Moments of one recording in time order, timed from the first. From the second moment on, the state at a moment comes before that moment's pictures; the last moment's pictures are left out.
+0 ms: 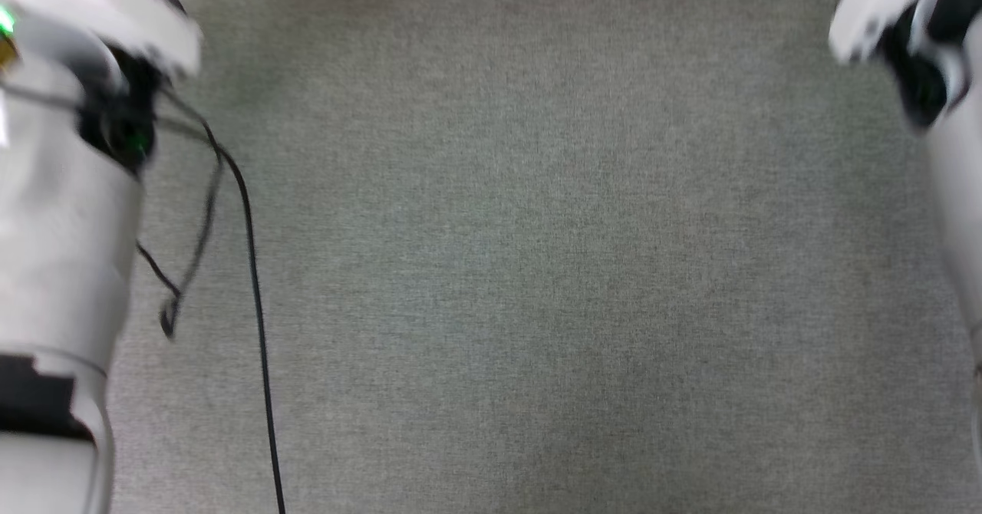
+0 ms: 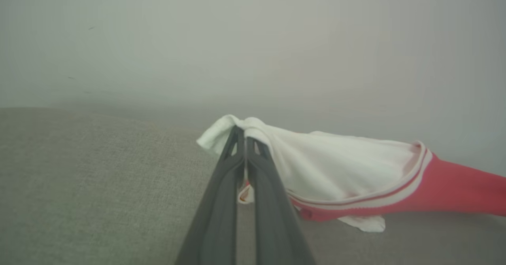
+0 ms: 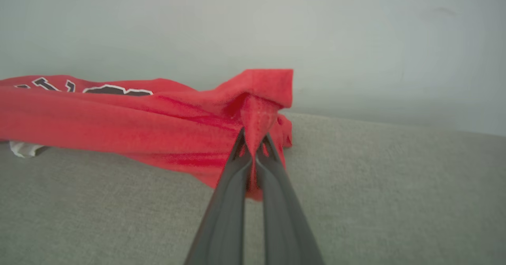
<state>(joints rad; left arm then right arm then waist) -1.18 0.38 -0.38 0.99 -0.84 -0.13 -0.24 -1.23 -0.21 0.12 1.03 0.25 0.13 0.02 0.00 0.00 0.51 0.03</state>
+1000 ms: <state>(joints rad) -0.04 0.45 -0.38 0.36 -0.89 0.11 -0.17 -0.13 -0.29 0.13 0.49 0.49 0.13 0.09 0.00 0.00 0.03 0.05</state>
